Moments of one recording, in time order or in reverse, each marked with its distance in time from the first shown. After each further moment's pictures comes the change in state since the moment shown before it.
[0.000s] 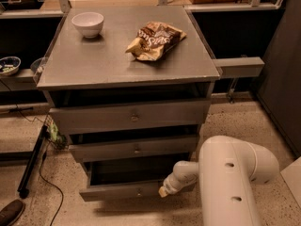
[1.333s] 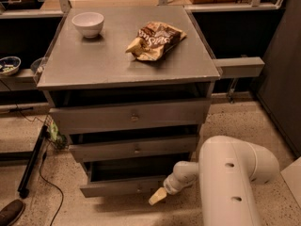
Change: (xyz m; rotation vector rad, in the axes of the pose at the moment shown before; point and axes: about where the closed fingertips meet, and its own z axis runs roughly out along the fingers) arm 0.000 0.000 0.000 0.000 0.000 0.000
